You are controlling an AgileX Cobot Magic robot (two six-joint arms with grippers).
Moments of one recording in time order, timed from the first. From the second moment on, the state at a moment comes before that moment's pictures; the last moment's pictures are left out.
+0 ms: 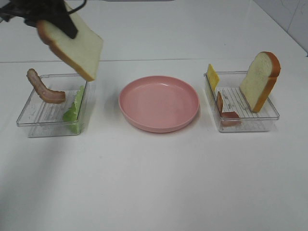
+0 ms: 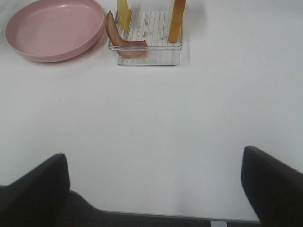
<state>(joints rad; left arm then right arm) -0.19 1.97 -1.82 -0.44 1.16 0.12 0.06 0.00 -0.46 0.02 1.11 -0.04</state>
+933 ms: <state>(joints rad) -0.44 2.54 -2.31 -0.56 1.03 -0.01 0.06 0.00 -0.46 0.02 1.11 -0.04</state>
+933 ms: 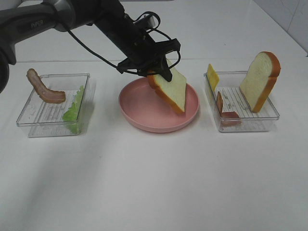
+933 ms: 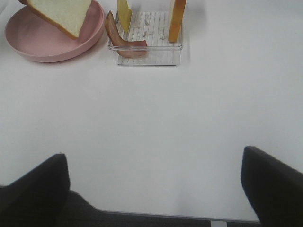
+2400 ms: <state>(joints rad) -0.44 2.60 -2.63 -0.22 1.21 -0.19 0.06 0.00 -0.46 0.02 1.11 -0.04</state>
